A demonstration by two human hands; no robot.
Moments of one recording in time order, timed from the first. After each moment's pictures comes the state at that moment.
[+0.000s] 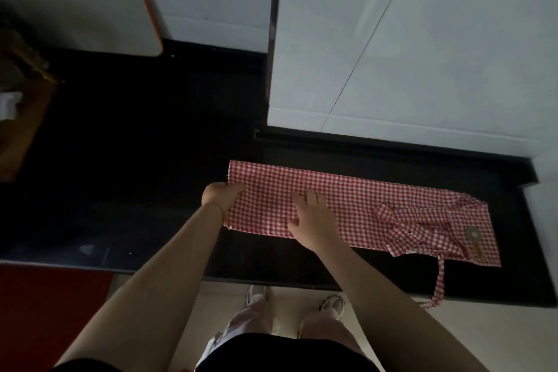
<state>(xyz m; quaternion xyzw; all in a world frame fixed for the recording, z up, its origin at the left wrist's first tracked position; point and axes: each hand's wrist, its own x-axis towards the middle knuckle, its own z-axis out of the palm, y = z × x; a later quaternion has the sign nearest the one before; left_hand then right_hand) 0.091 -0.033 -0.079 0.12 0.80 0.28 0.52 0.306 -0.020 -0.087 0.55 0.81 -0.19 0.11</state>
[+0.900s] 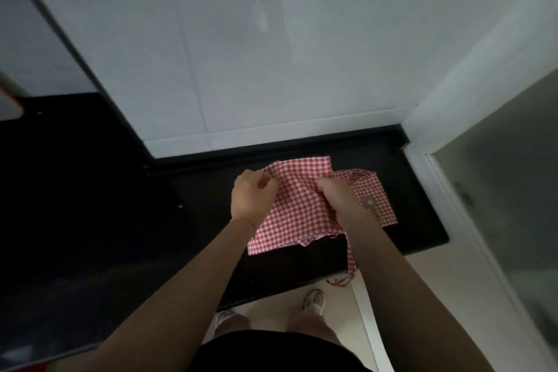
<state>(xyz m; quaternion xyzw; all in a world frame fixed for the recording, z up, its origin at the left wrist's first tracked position) 0.342 0.028 -0.020 0.54 0.67 0.32 0.39 0.509 0.045 0.025 0.80 0.26 -0.51 -0.18</state>
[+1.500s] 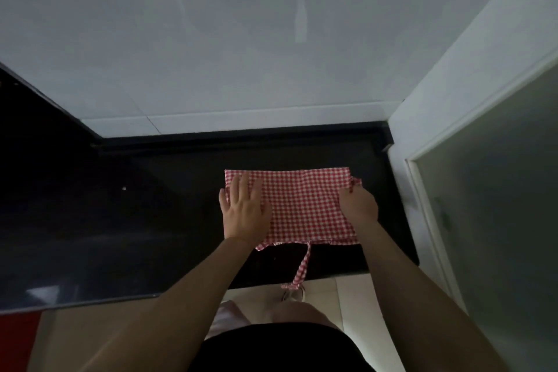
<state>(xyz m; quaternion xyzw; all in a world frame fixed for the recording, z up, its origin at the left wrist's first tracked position) 0.493 0.014 -0.078 0.64 0.75 0.06 0.18 0.714 0.077 -0.057 0.83 0.44 -0.35 -0.07</state>
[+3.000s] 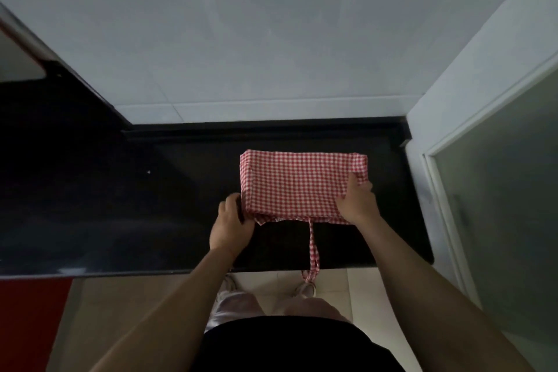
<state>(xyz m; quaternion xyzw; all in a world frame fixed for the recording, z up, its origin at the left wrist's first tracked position) 0.452 -0.044 -0.081 0.45 0.80 0.19 0.34 0.717 0.067 -0.108 0.73 0.61 -0.30 0.03</state>
